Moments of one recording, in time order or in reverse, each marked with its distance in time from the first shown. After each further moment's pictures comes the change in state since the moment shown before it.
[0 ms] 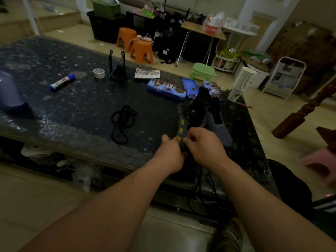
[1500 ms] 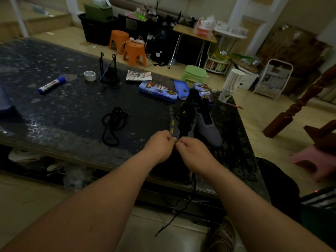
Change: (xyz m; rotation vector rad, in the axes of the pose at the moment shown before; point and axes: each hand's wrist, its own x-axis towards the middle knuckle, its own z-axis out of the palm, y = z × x) left_hand 0.019 0.008 -0.015 -0.180 0.123 -0.026; right_hand -0.025 -0.011 -0.010 0.293 -0.207 0.141
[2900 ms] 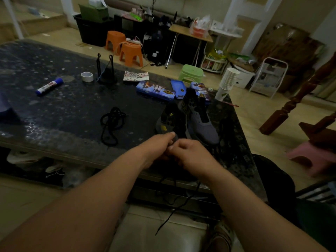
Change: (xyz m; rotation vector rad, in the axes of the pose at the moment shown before) left_hand -0.020 0.003 -0.010 -0.552 -0.311 -0.209; right_hand -0.029 -0.014 0.004 0.499 -0.053 0.081
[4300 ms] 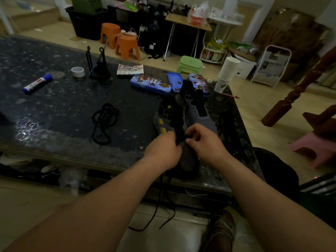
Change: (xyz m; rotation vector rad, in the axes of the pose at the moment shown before) left_hand 0.007 -0.005 0.040 0.918 0.269 0.251; right_hand 0.043 0.046 -0.063 -0.499 0.215 -0.157
